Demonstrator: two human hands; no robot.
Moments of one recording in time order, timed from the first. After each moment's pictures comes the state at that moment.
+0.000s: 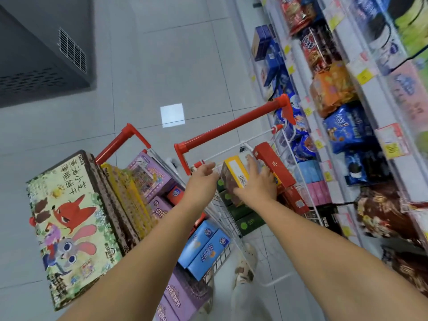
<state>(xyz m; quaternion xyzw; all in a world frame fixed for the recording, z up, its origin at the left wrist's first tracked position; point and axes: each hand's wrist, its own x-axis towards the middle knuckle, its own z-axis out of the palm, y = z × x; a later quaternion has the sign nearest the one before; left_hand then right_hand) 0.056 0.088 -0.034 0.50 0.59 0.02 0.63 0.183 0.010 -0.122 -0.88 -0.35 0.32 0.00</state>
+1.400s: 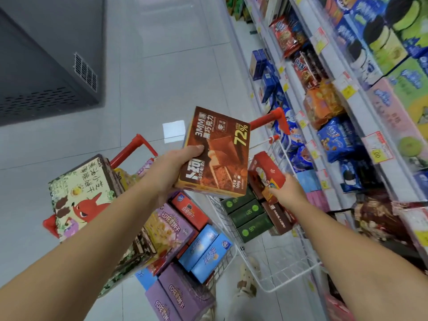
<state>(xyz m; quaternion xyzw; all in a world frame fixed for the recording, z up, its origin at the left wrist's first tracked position) 0.018 0.122 0.060 0.47 0.52 0.06 0.71 0.250 -0.038 -0.125 -0.89 -0.20 0.37 0.15</state>
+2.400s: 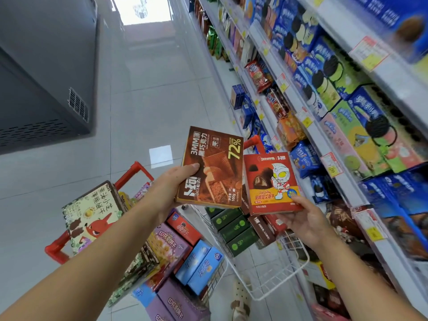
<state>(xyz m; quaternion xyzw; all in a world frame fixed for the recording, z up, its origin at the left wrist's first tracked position) 0.014 0.111 0.099 0.48 0.49 0.09 0.72 0.241 -0.111 0.000 -0.55 0.12 0.51 0.65</state>
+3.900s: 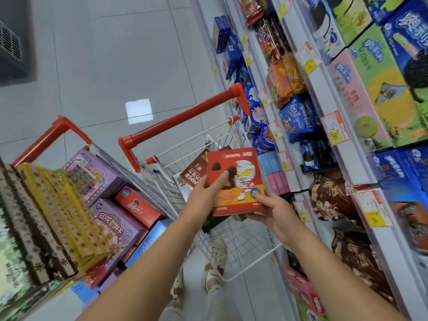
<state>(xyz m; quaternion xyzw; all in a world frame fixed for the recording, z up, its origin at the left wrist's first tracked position) 0.114 0.009 -0.086 0.43 0.56 -0.02 0.70 0.244 -0.124 -0.083 -0.66 0.08 0.57 0.49</state>
